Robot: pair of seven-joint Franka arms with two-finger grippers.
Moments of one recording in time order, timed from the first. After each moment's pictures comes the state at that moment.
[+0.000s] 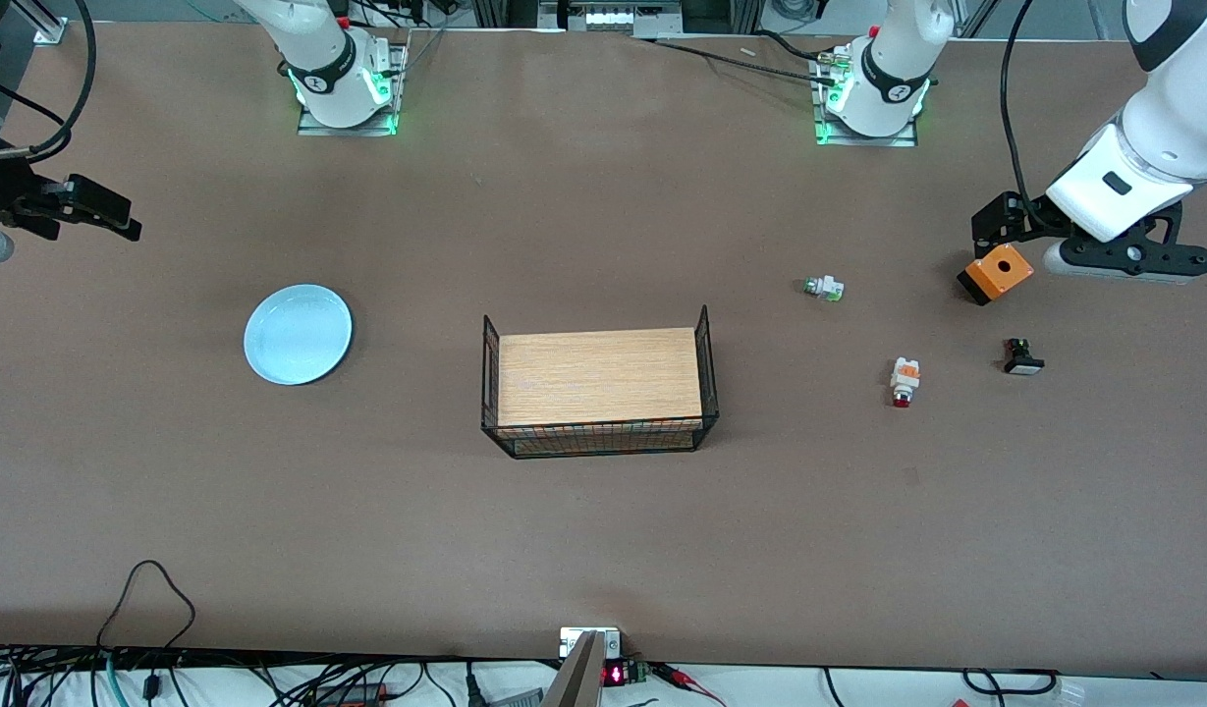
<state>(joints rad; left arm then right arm) -0.10 -0.06 0.00 -1.78 0.03 1.69 -0.01 0.00 -0.01 -0.06 -1.65 0.02 1.56 -0.04</state>
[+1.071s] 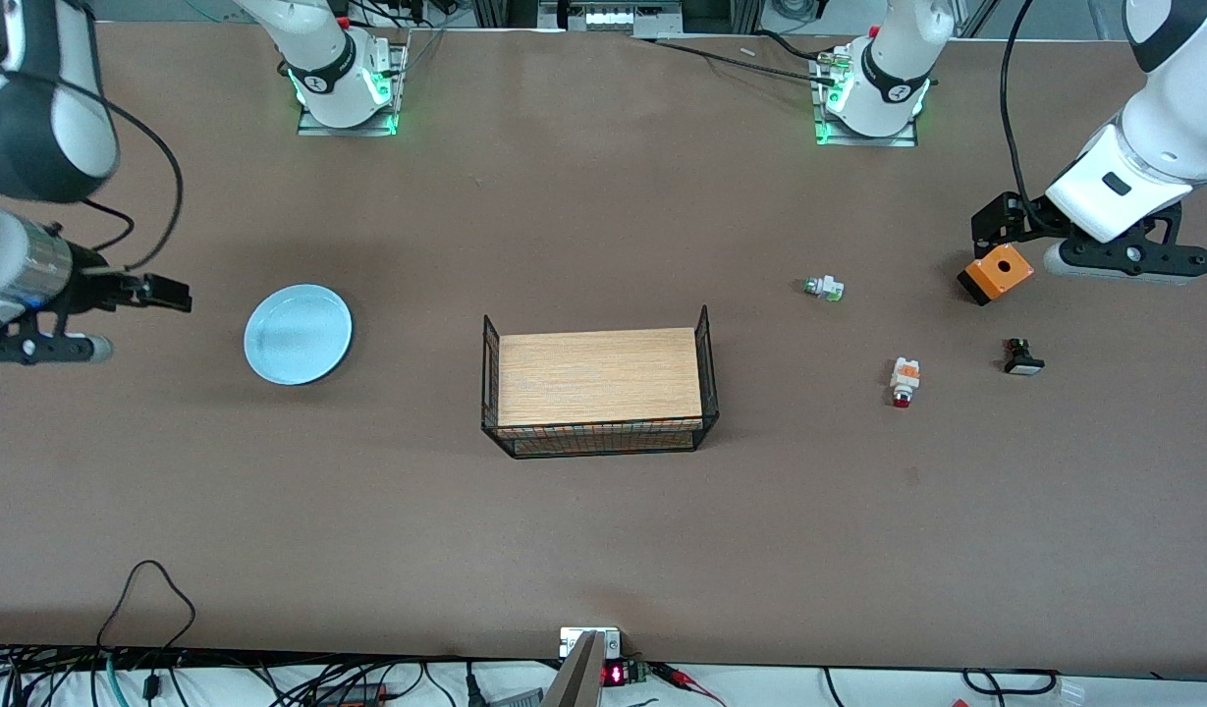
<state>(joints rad) -0.10 -0.05 0.00 -1.78 0.03 1.69 -0.01 0.02 0.23 -0.06 -1.69 -0.09 1.76 -0.04</state>
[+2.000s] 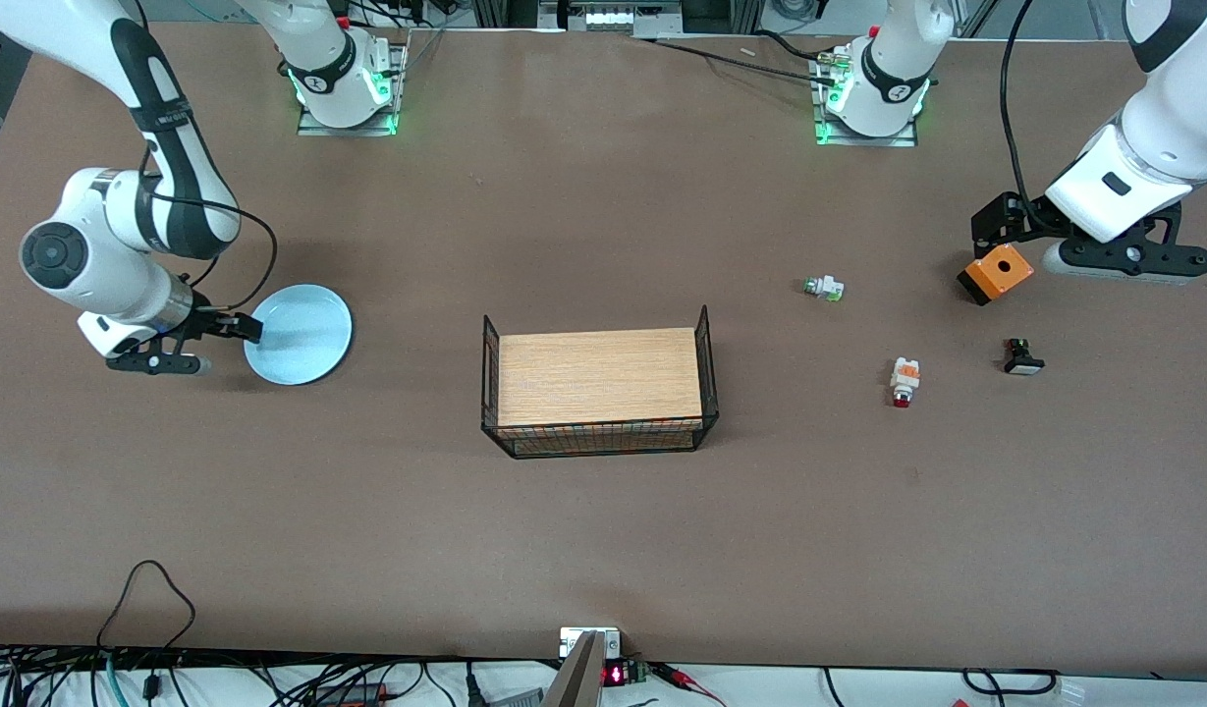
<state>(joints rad) -0.10 -0.05 0.00 -1.78 0.03 1.69 -0.01 -0.06 0.32 -0.07 -2.19 -0.10 2.41 -0.01</state>
